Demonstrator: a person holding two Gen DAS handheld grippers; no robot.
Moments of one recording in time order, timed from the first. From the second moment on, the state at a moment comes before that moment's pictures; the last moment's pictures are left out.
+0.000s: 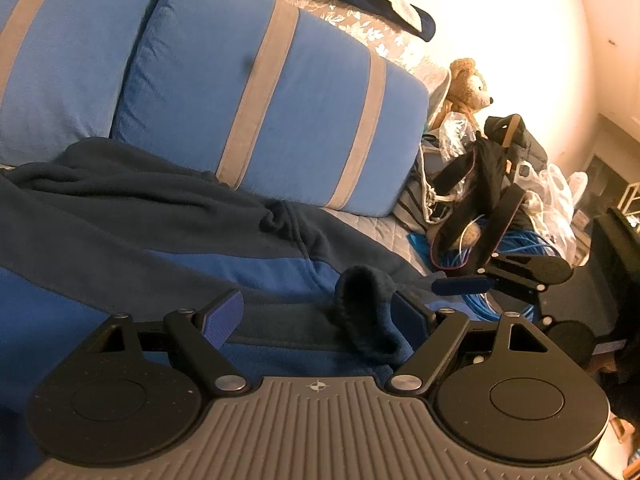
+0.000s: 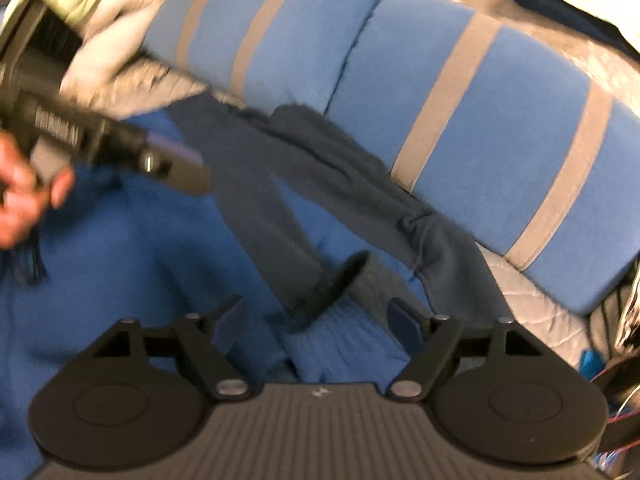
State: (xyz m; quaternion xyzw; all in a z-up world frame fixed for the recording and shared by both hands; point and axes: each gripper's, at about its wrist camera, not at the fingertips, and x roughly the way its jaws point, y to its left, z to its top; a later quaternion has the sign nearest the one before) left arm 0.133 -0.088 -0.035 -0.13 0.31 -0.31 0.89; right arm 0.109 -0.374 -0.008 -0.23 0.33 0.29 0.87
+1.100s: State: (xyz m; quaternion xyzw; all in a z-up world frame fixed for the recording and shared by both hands) left arm 0.136 -0.083 -0.037 -0.13 0.32 -0.31 0.89; right arm 0.127 -0.387 -0.039 -0.32 0.37 0.39 0.78
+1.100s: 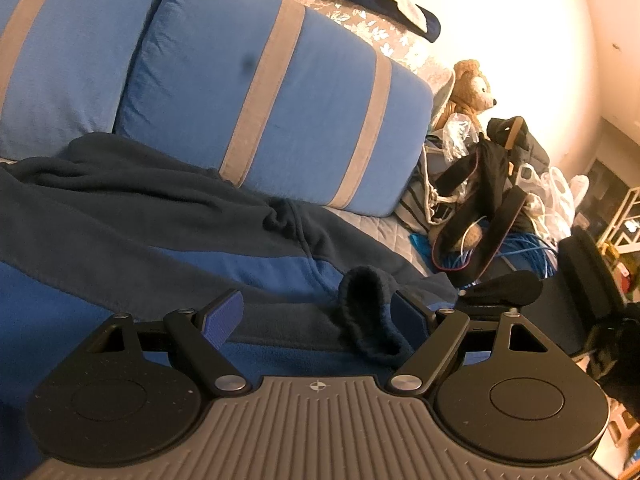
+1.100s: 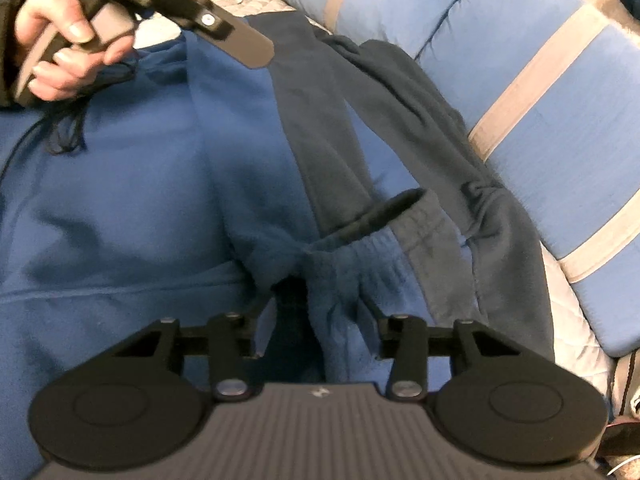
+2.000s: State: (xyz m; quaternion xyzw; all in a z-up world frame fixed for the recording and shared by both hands) left arm 0.137 -0.084 -0.041 -0.12 0.32 -0.30 0.89; right arm 0.132 -0.388 -0.050 -0.34 0.40 0.42 0.74
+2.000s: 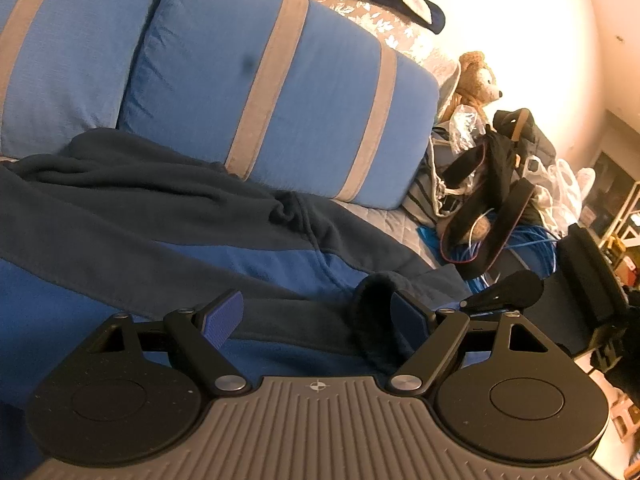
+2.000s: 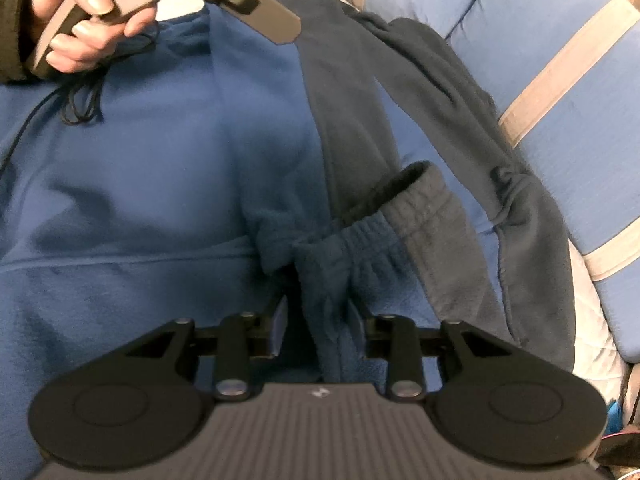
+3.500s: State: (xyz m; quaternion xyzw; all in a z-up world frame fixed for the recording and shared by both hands) left arm 0.197 -0.152 -0.074 -0.45 0.52 -0.25 0.68; right arm 0.011 -0.327 -0.056 -0.55 0.07 0.14 0.82
